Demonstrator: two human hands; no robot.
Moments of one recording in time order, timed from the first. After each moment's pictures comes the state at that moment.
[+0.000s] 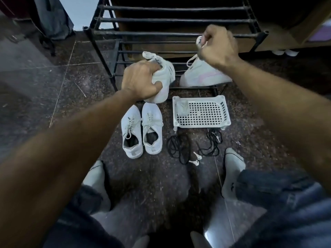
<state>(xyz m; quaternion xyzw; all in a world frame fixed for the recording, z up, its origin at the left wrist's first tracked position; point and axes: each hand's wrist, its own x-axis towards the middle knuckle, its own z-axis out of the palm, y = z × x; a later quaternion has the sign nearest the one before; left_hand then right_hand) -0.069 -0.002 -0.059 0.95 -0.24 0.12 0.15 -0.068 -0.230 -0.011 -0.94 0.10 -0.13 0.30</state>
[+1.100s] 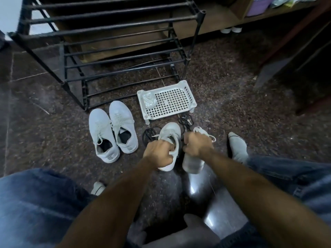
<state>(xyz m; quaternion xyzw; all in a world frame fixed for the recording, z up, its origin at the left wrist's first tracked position) -0.240 -0.083 -0.206 0.90 -0.36 -0.24 0.06 -0.293 -0.239 -0.182 -0.94 0.18 0.25 0.13</state>
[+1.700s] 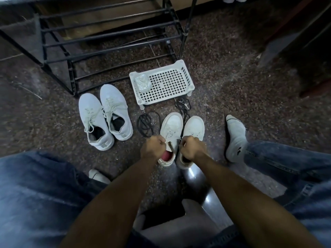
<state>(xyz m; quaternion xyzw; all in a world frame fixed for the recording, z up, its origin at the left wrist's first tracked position) -0.262 -0.083 -0.264 0.90 -0.05 -0.32 0.28 -0.331 -0.225 -0.250 -0.89 0.29 0.26 0.25</state>
